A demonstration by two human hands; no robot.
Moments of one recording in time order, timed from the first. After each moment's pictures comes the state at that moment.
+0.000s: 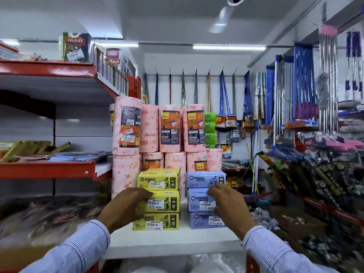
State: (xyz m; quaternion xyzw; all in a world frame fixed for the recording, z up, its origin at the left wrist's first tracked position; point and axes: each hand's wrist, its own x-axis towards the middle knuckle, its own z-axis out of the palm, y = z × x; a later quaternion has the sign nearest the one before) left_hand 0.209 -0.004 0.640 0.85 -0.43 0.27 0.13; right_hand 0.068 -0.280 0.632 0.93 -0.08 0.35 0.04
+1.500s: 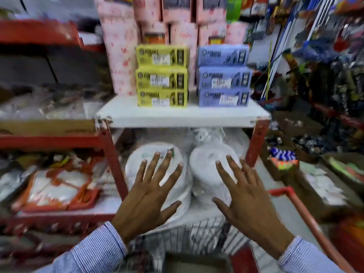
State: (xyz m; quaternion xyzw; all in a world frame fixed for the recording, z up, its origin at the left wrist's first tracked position) left_hand 0.049 0.013 0.423 0.86 -0.46 0.22 0.06; right_hand -0.071 -0.215 0.421 0.97 -0.05 0.22 -0.01
